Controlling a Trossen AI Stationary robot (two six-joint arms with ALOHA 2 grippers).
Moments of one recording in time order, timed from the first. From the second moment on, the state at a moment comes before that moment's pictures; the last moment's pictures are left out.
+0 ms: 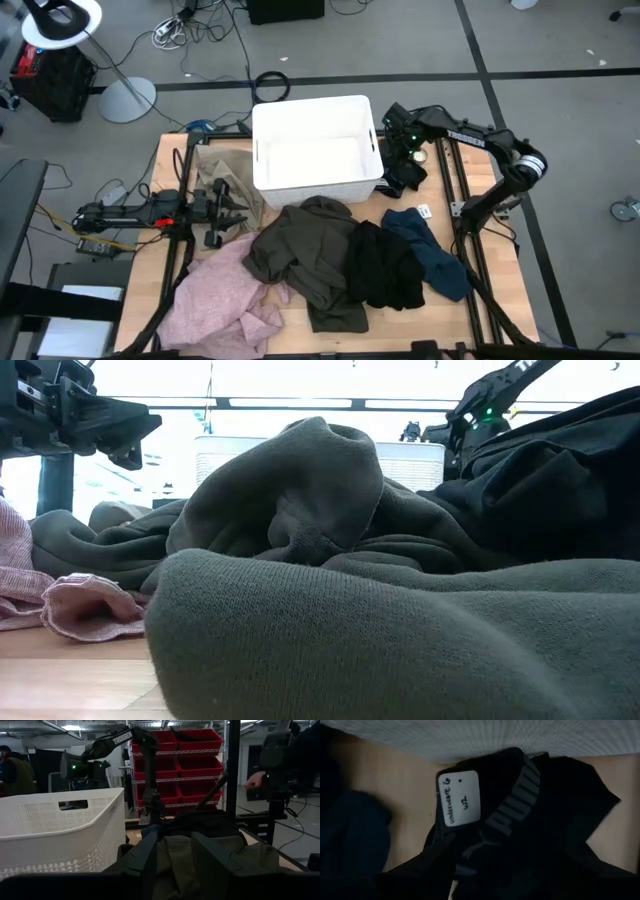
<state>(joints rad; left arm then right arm) -0.02 0.00 0.01 0.14 0.03 0.04 -0.74 1.54 1.13 -0.96 -0.20 -0.77</state>
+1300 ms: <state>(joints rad) -0.02 0.00 0.01 0.14 0.03 0.04 -0.80 1.65 1.13 -1.04 0.04 -0.53</state>
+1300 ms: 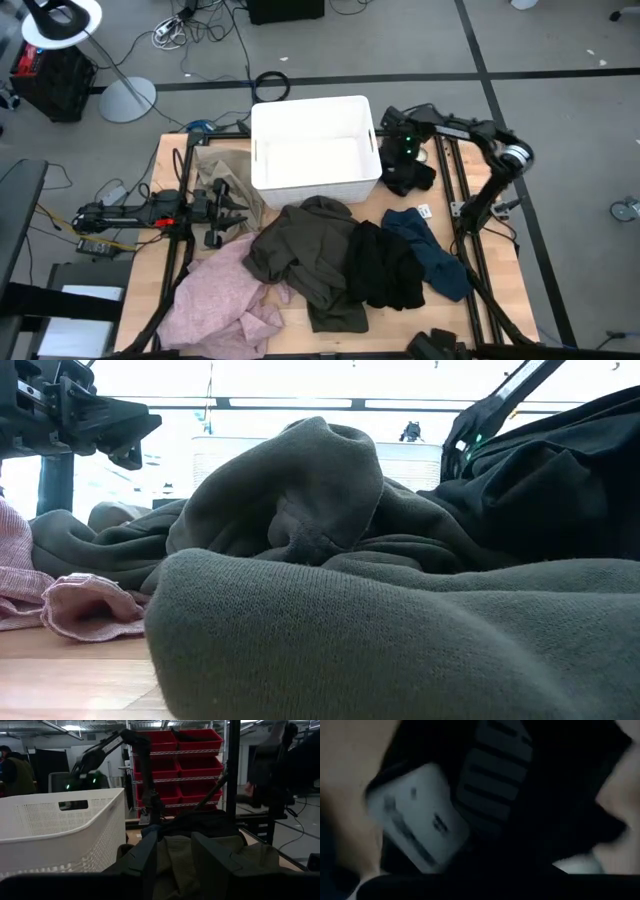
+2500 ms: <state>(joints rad) -0.02 0.00 0.01 0.14 0.03 0.04 -0.45 1.12 1.73 -1.13 0.17 0.25</state>
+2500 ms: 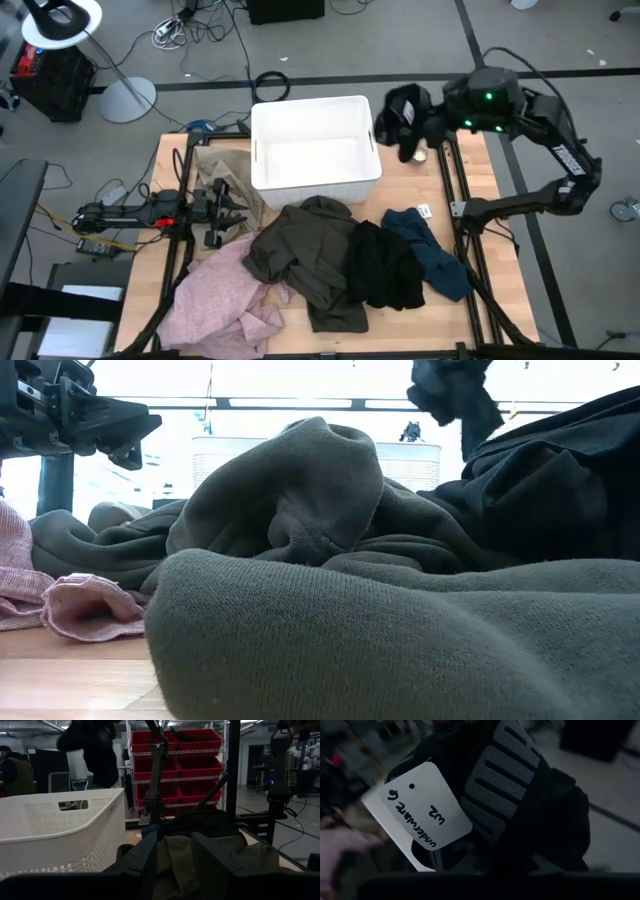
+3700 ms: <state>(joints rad) -0.02 0.00 0.01 0.14 0.03 0.04 -0.36 1.83 2.01 -0.85 0.10 0.11</state>
